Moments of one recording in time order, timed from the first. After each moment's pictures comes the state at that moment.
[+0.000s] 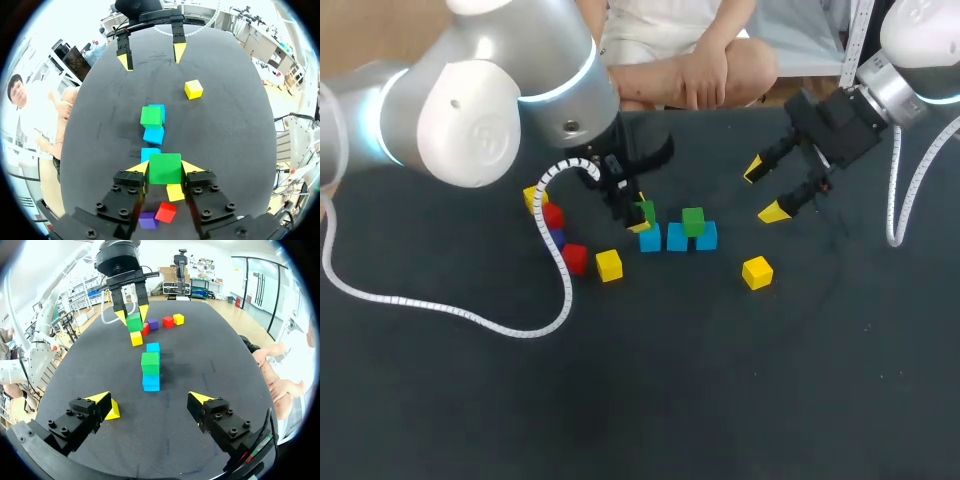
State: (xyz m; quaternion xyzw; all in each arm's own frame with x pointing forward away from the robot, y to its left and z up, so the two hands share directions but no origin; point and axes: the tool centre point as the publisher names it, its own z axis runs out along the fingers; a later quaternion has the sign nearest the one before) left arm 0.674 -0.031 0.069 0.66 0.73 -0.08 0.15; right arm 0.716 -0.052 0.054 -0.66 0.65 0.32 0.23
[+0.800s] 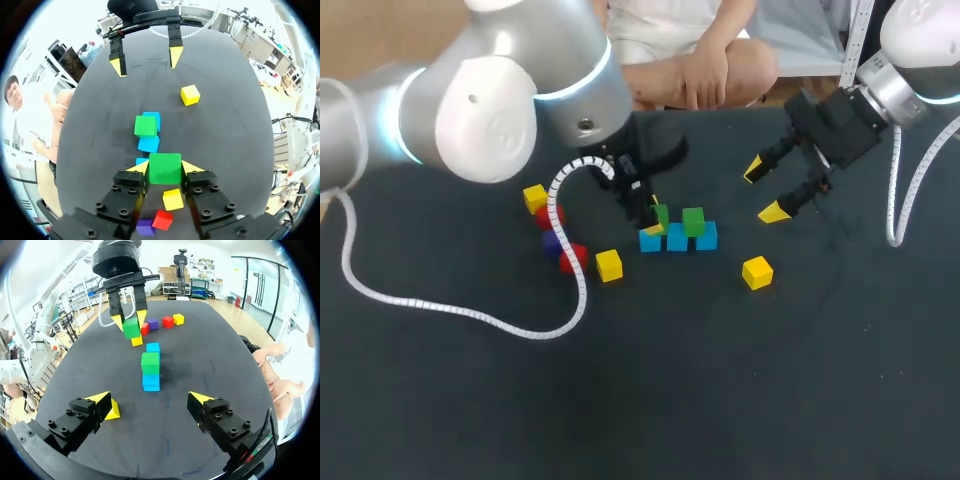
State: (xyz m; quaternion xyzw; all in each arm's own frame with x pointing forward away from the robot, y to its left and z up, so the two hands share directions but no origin) left arm 0.671 -0.050 0.066 0.67 0.73 -0.10 0.13; right arm 0.716 -0.051 0.054 -0.66 0.65 0.32 0.23
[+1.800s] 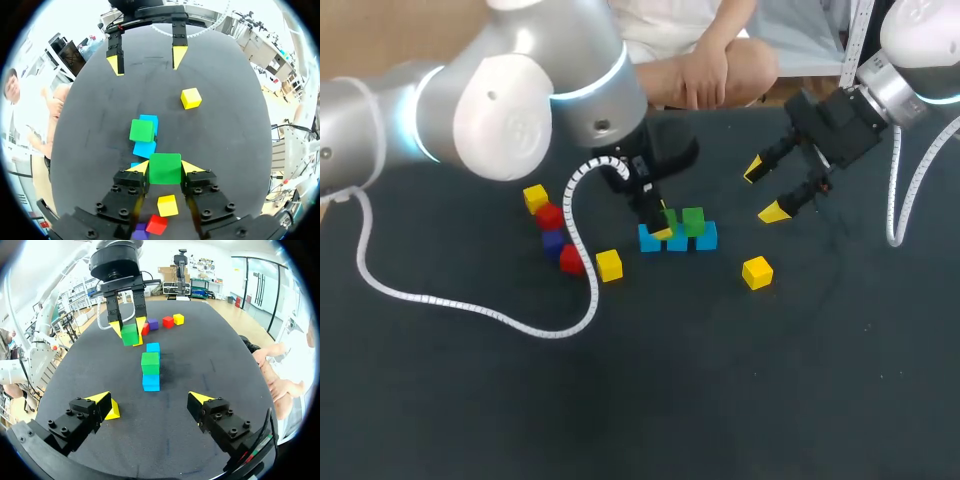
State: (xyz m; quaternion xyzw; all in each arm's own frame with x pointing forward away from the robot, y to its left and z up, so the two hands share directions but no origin) left arm 0.668 -0.060 0.057 0.65 0.74 -0.11 0.12; right arm 0.716 -0.051 0.054 -0.66 0.65 0.32 0.23
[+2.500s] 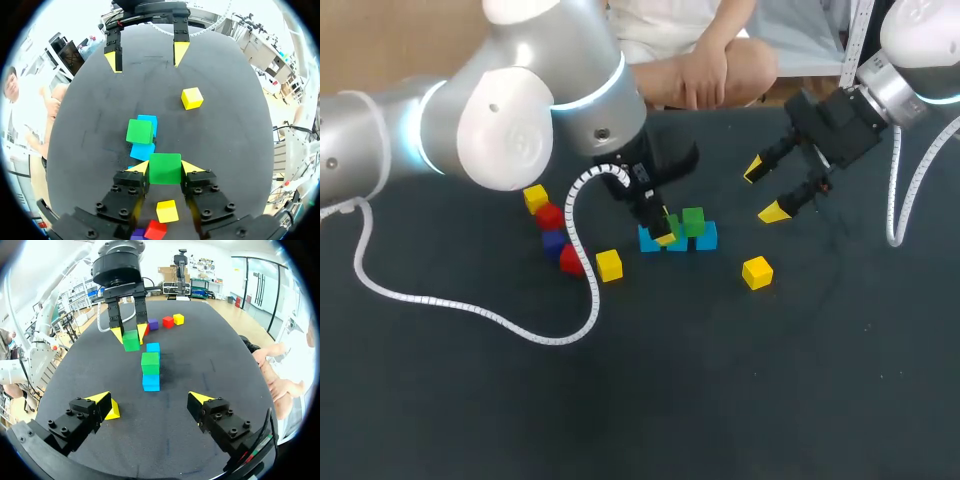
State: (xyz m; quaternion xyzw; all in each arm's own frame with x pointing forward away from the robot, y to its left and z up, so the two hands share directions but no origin) left arm 0.669 -0.064 0.046 0.65 0.74 -0.12 0.12; right arm 0.716 -0.052 0.054 -0.66 0.65 0.32 0.23
